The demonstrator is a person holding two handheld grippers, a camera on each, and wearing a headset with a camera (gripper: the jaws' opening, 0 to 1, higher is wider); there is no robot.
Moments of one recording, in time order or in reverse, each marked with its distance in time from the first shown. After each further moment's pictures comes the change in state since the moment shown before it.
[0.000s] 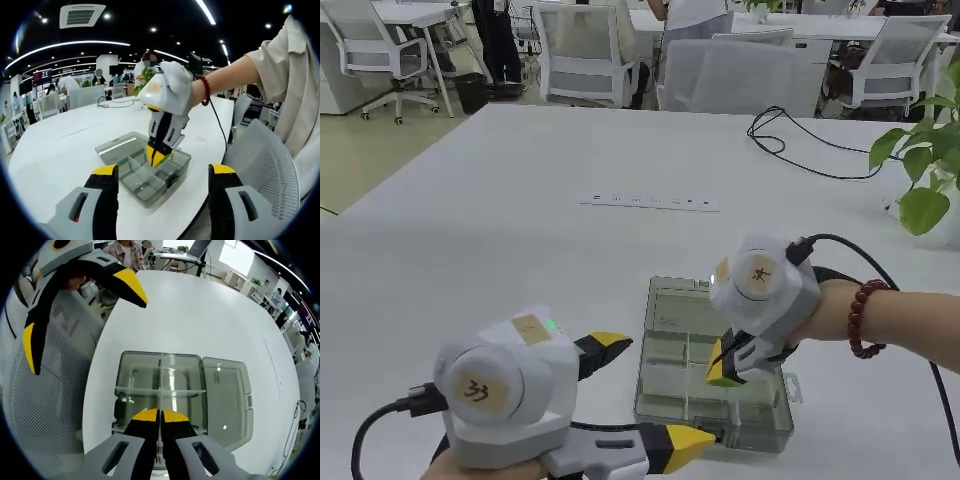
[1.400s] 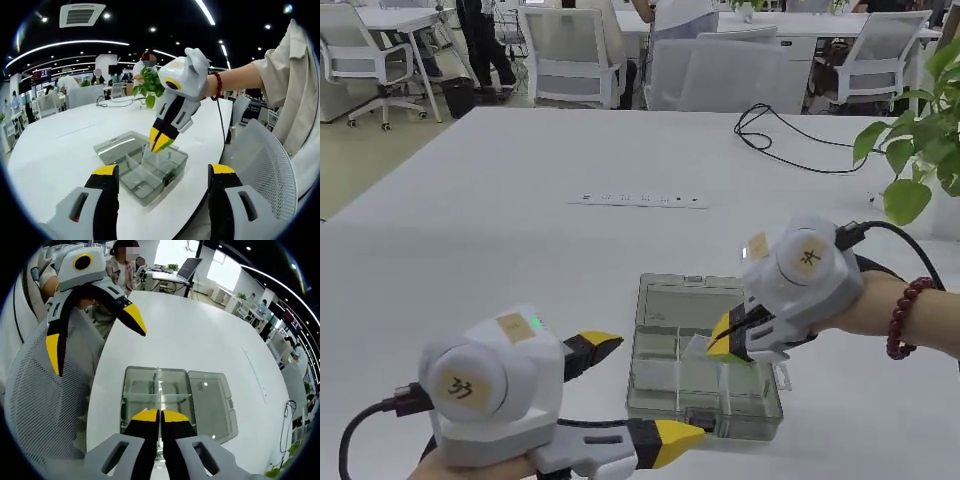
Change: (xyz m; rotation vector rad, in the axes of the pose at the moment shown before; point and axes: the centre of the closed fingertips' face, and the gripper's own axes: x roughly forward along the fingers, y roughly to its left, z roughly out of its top) left arm -0.002 -0.005 -0.002 -0.008 0.000 -0.011; right arm -0.042 0.000 0.014 -0.008 -0.168 -0.119
